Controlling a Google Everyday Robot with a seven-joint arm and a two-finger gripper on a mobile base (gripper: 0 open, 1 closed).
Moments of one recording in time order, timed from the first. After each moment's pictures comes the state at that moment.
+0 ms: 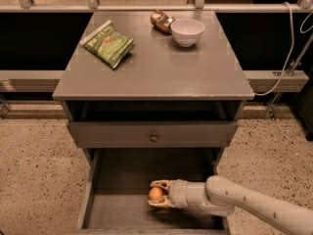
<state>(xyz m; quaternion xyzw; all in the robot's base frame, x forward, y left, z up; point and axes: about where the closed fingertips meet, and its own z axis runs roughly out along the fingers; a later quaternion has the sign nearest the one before) 0.485 0.000 0.408 -0.60 0.61 0.26 0.46</state>
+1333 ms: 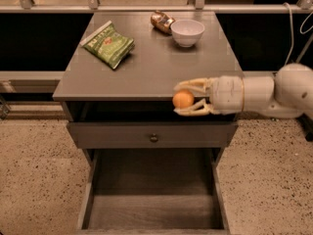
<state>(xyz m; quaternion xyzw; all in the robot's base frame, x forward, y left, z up) 0.554 -0.073 0.843 -0.66 0.42 0.20 0.58</state>
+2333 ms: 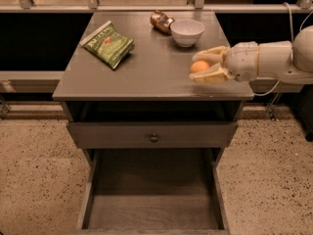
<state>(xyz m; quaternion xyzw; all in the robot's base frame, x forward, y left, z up) 0.629 -0.123 0.895 -0.59 0.56 0.22 0.54</state>
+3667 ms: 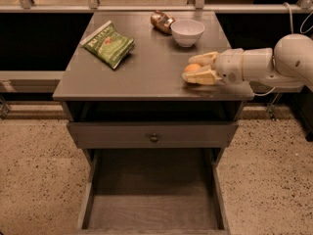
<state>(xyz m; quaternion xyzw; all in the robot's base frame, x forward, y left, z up) 0.668 -0.115 0.858 -0.50 0.65 0.25 0.52</state>
